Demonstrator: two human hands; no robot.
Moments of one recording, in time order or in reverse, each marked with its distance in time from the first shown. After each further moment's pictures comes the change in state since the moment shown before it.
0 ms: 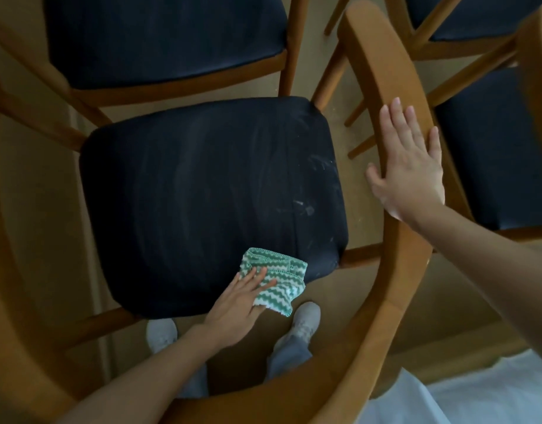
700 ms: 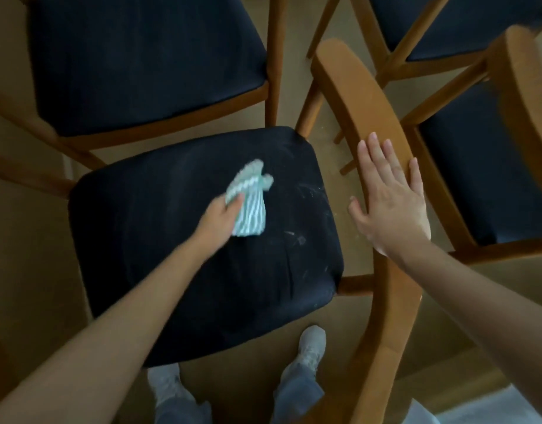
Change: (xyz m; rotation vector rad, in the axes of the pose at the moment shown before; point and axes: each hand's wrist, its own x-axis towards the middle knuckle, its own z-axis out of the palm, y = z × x) left_hand 0.102 0.009 -0.169 -0.861 0.477 -0.165; right_hand 0.001 -0.001 -0.005 0.021 -0.026 0.006
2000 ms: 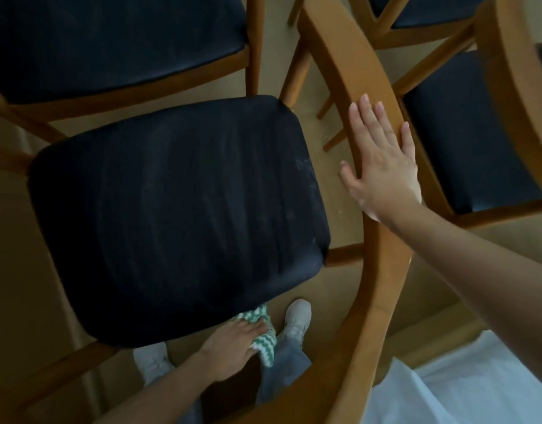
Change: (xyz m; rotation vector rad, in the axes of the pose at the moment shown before) left_hand -0.152 -0.168 0.059 0.912 -0.784 0.347; right_hand -0.002 -0.002 0.000 0.020 0.021 0.019
